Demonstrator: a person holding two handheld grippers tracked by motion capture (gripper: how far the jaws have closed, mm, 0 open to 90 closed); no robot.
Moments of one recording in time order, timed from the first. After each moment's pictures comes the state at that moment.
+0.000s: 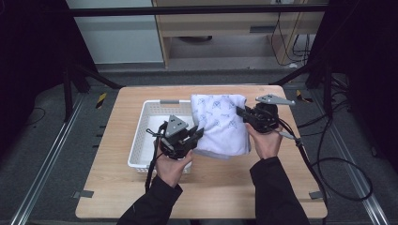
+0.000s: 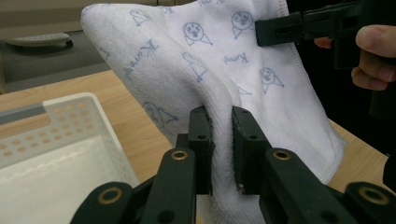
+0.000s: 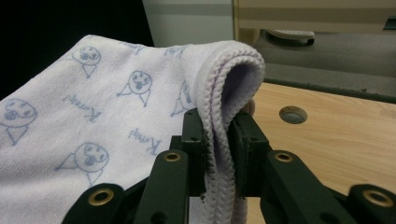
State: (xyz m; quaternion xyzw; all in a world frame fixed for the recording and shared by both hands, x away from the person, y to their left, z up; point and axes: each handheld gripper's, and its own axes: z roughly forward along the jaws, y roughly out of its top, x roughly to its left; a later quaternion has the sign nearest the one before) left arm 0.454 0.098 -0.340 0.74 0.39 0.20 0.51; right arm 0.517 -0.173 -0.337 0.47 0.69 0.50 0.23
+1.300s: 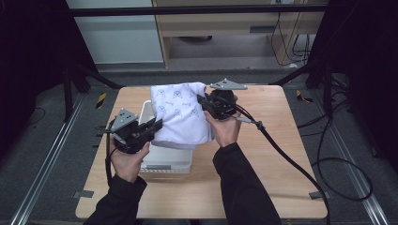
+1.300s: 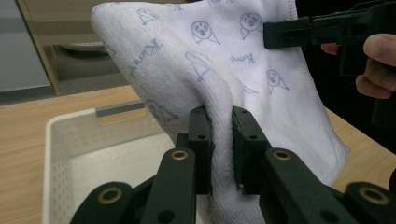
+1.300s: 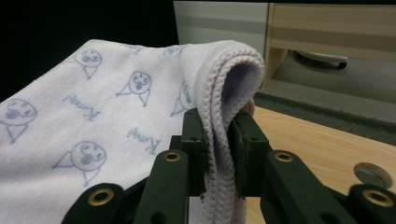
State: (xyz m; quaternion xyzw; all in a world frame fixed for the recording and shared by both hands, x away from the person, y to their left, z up) left arm 0.455 0.202 -0.320 0.70 0.43 0.23 0.52; right arm 0.543 -0.064 -0.310 0.42 0.71 0.52 0.23
